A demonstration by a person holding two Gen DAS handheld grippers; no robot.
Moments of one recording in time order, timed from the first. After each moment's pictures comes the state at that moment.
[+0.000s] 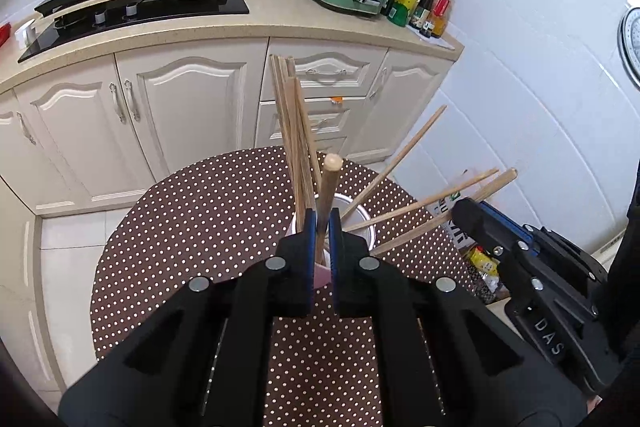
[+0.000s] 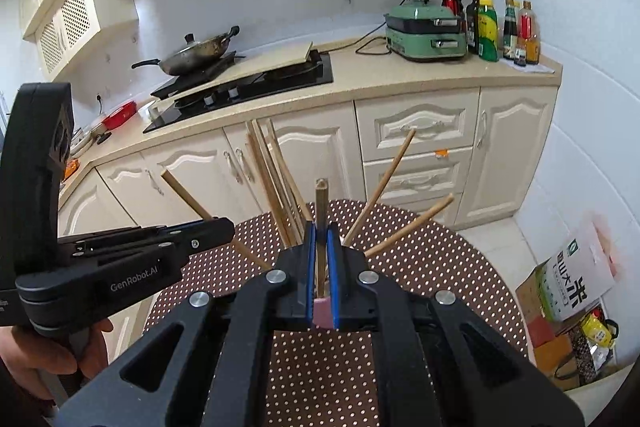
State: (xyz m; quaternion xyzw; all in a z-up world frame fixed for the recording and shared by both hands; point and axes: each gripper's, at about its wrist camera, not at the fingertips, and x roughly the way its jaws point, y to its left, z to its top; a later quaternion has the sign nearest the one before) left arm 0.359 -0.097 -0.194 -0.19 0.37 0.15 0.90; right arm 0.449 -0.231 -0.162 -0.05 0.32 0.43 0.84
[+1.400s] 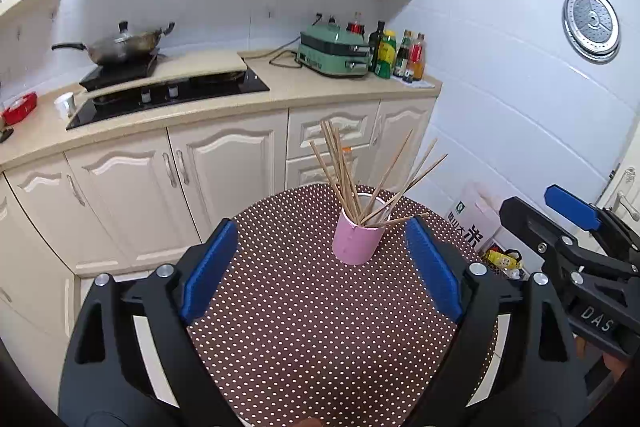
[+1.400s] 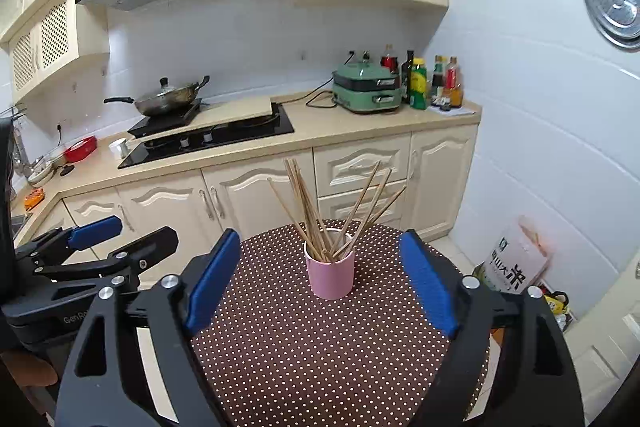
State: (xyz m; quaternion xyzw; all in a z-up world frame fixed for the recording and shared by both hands) left arm 0.177 -0.113 -0.117 -0.09 0.26 0.16 0.95; right arm 0.280 -0.266 -0.089 -0.04 0.23 0.31 0.92
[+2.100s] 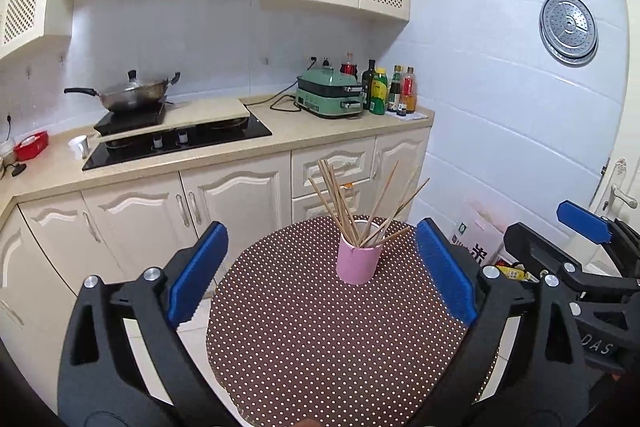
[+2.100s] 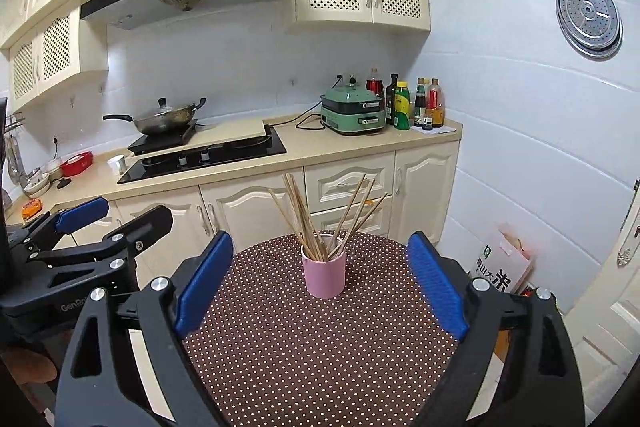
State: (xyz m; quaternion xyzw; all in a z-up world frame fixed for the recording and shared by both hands) left arm 0.132 -0.143 -0.091 -0.05 0.19 0.16 0.97; right arm 0.227 -0.292 -0.078 -0.03 0.19 0.29 0.94
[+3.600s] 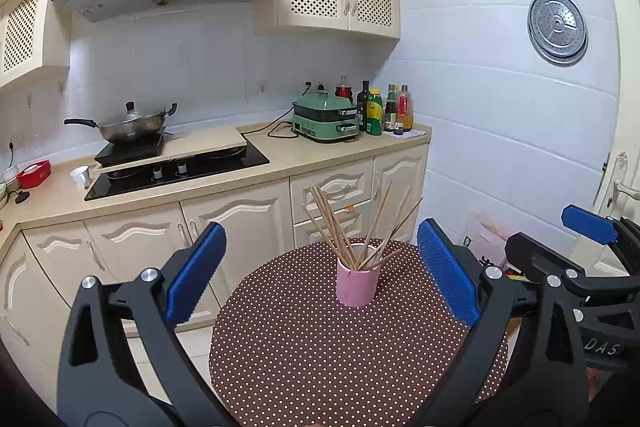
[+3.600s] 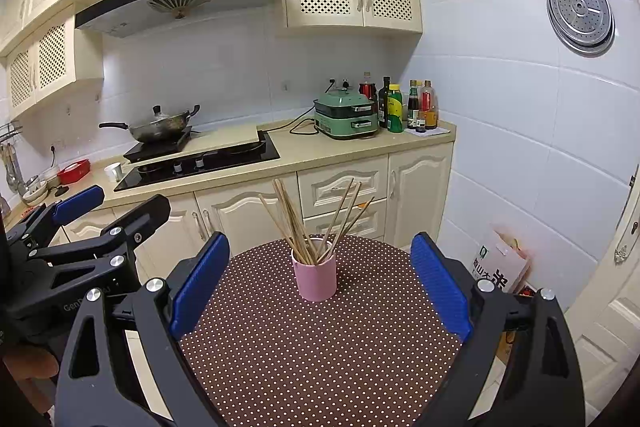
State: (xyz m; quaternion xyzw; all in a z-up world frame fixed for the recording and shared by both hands) left arm 0.137 -0.166 -0.083 -0.01 0.15 0.17 0.97; right arm 0.231 -0.307 -0.075 -0.02 0.19 0.28 0.94
